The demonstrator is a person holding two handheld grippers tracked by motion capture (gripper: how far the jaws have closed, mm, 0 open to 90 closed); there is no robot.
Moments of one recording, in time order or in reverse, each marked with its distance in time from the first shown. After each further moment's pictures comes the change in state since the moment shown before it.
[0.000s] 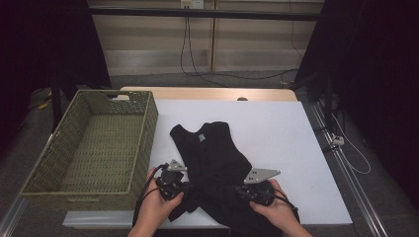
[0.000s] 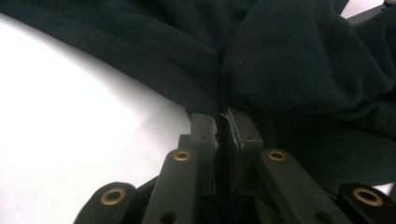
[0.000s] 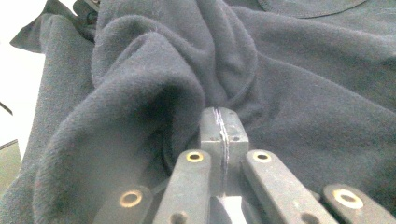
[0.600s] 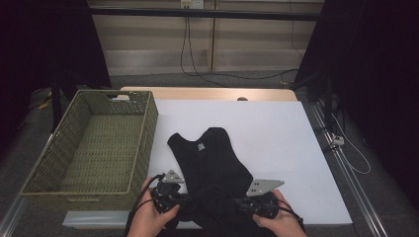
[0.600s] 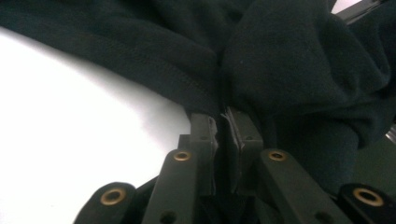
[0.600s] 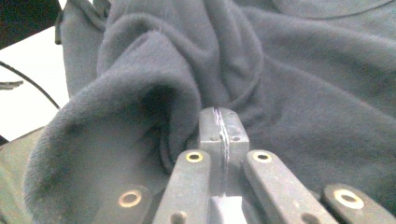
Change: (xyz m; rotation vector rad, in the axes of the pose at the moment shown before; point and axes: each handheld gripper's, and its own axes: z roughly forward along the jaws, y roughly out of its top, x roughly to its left) left arm -0.008 -0.017 -0.015 0.013 -0.042 -0.002; right arm 0.019 -0.009 -0.017 -0.001 0.076 -0.004
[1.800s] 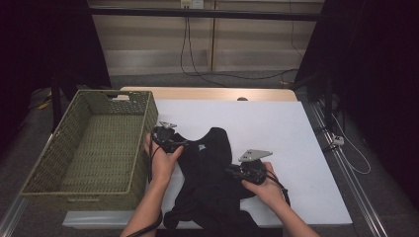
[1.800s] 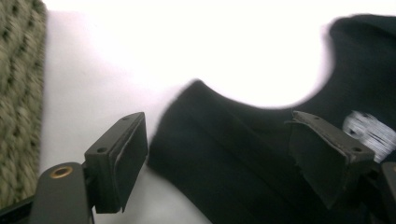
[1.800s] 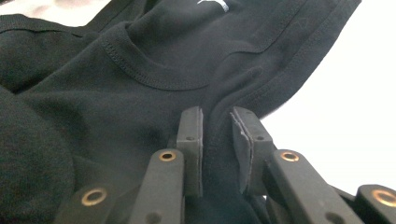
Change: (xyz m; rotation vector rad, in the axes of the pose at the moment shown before) left arm 0.120 0.093 0.059 -0.182 0.472 -0.188; right arm -0.065 0.036 0.045 -0.023 -0.190 0.079
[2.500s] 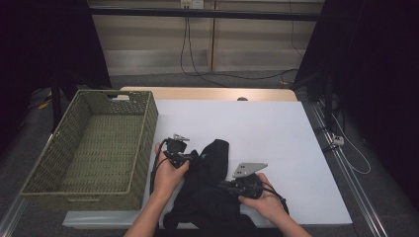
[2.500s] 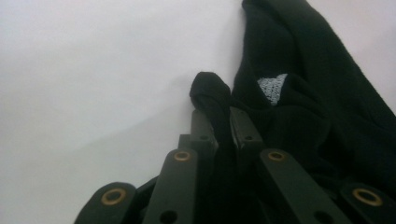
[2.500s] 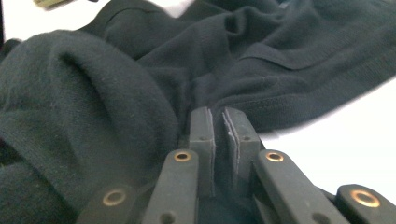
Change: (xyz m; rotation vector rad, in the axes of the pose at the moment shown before) left arm -0.048 -0.026 -0.035 0.126 -0.295 0.073; right arm 0.044 -0.010 -0.012 0.023 0.185 -0.076
